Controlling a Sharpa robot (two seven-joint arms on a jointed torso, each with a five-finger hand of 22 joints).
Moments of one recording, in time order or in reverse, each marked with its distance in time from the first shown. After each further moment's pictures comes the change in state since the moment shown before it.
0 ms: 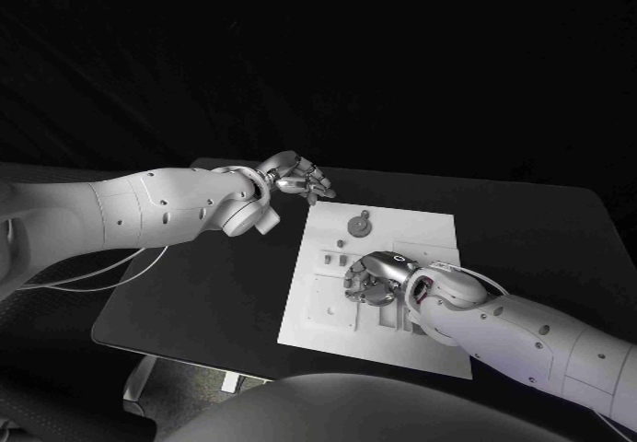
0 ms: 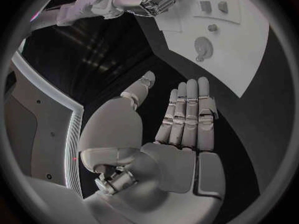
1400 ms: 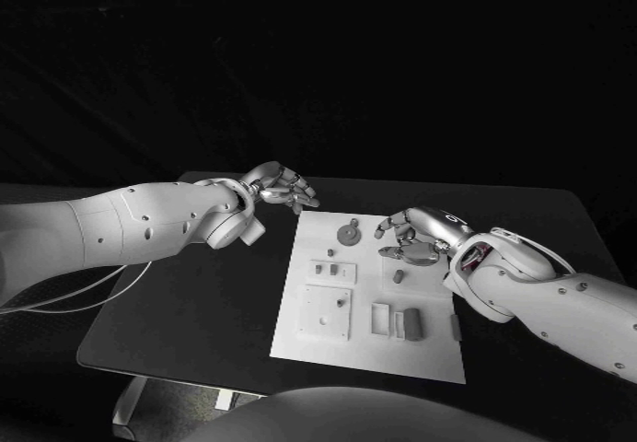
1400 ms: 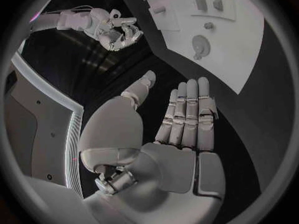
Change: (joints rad) left arm 0.000 -0.011 0.000 -0.013 -0.004 0.012 0.010; left_hand 0.000 -0.011 -0.001 -0.008 0.000 -0.004 -0.004 0.000 0.000 0.007 0.000 -0.011 0.002 0.000 0.000 -0.012 0.016 0.000 -0.004 0.004 0.000 -0.002; right arm 0.108 -0.256 0.104 0.211 0.088 -0.128 -0.013; right_hand 0.020 -0.017 -0.029 0.000 0.047 -0.024 0.018 -0.008 -0.016 -0.012 0.005 0.014 -0.005 -0.003 0.016 0.004 -0.002 -0.009 -0.005 0.005 -0.005 0.001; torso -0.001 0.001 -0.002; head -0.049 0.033
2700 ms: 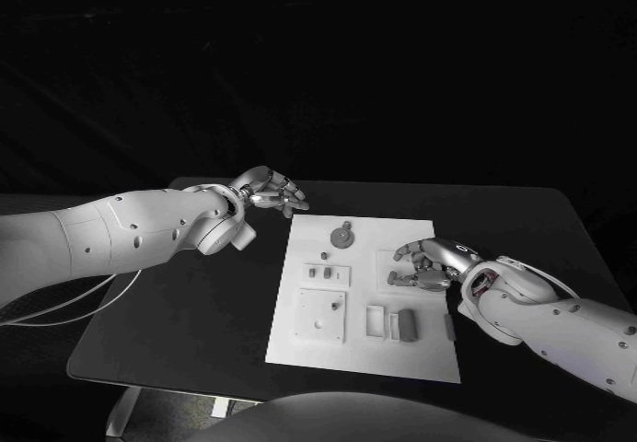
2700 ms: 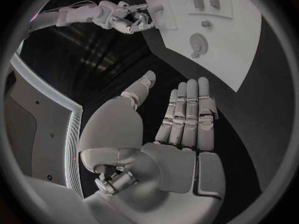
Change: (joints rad) left arm 0.000 0.004 0.000 -0.010 0.000 -0.008 -0.008; left_hand 0.000 0.000 0.000 0.000 0.000 0.000 0.000 0.000 0.000 0.000 0.000 -0.005 0.002 0.004 0.004 -0.004 0.006 0.000 0.000 0.000 0.000 0.000; right arm -0.092 -0.020 -0.014 -0.121 -0.019 0.020 -0.004; right_hand -0.072 -0.011 -0.119 0.002 0.000 -0.119 0.040 -0.050 -0.049 -0.014 0.040 0.019 -0.010 -0.003 0.034 0.004 -0.004 0.000 -0.001 0.001 0.000 0.000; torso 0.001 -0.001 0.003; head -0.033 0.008
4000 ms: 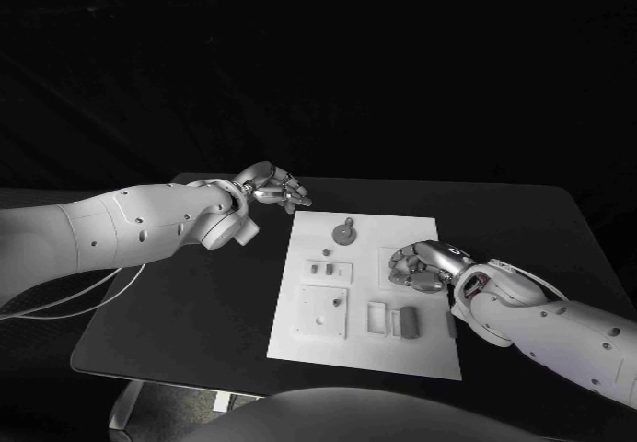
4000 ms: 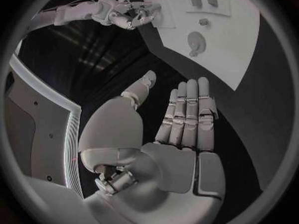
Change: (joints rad) left arm 0.000 0.009 0.000 -0.011 0.000 -0.007 -0.013; left_hand 0.016 0.016 0.007 -0.007 0.000 0.003 -0.003 0.000 0.000 0.007 0.000 0.000 0.002 0.000 0.000 -0.009 0.010 0.000 0.000 0.000 0.000 0.000; right arm -0.022 0.040 -0.005 -0.033 -0.011 -0.010 0.012; right_hand 0.061 0.069 0.083 0.003 0.000 0.121 -0.074 0.087 0.011 0.029 -0.051 0.007 -0.018 0.015 -0.044 0.008 -0.008 0.010 0.010 -0.002 0.000 0.000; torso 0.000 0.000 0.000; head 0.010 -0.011
